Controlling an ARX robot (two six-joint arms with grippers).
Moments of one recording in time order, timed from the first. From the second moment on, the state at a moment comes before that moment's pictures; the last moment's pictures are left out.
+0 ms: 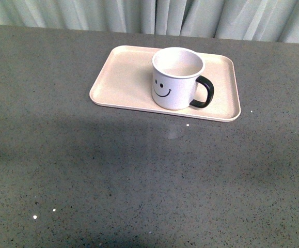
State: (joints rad) left arm 0.00 0.28 0.01 0.28 0.00 -0.01; right arm 0.00 0.00 0.02 0.00 0.00 -0.01
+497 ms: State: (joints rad) left arm 0.00 0.02 0.01 0.01 0.00 -0.01; right arm 0.00 0.00 0.02 0.00 0.00 -0.01
